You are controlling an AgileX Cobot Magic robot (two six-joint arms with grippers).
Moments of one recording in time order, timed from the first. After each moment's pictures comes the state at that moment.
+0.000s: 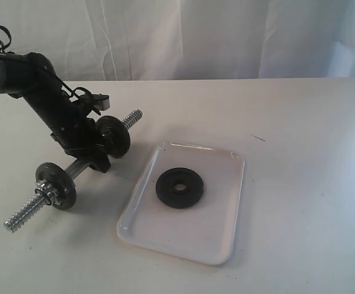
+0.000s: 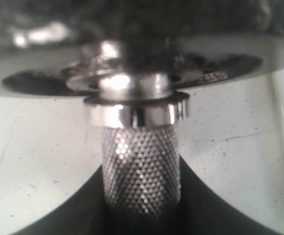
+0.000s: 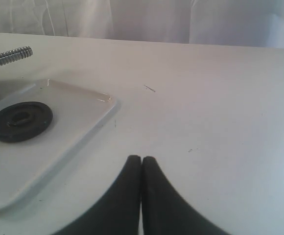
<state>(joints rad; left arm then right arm) -0.27 2.17 -1.61 -0.45 0.99 0.61 0.19 0.01 -0.01 0.07 0.34 -0.01</state>
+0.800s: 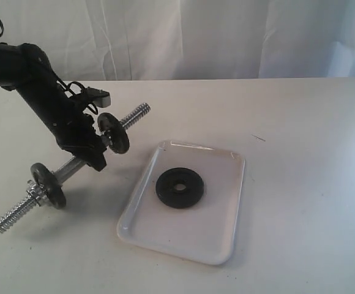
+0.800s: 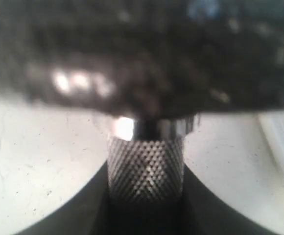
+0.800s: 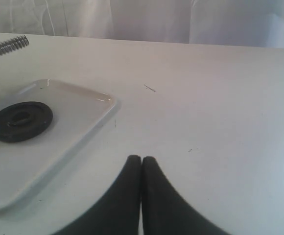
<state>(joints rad) -0.27 2.09 -1.58 -0.44 1.03 0.75 0.19 0.01 -0.01 0.07 0.34 -0.01</state>
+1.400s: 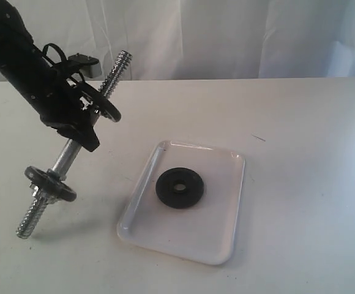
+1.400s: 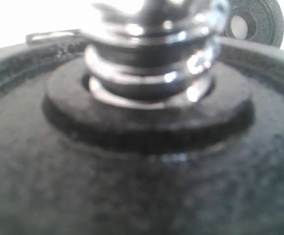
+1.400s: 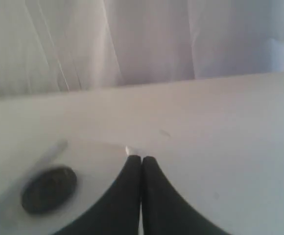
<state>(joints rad) -0.27 1.88 -1.52 -0.45 1.12 0.79 0.19 0.01 0.00 0.17 0.14 0.09</state>
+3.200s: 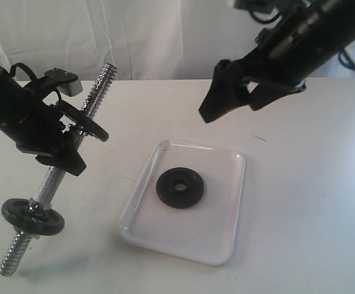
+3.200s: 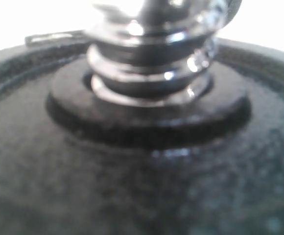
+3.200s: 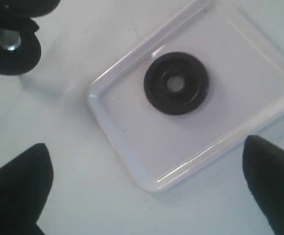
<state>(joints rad) -0.27 1.64 -1.18 -0.51 0.99 0.82 0.28 1.58 -1.42 0.54 1.15 -0.53</state>
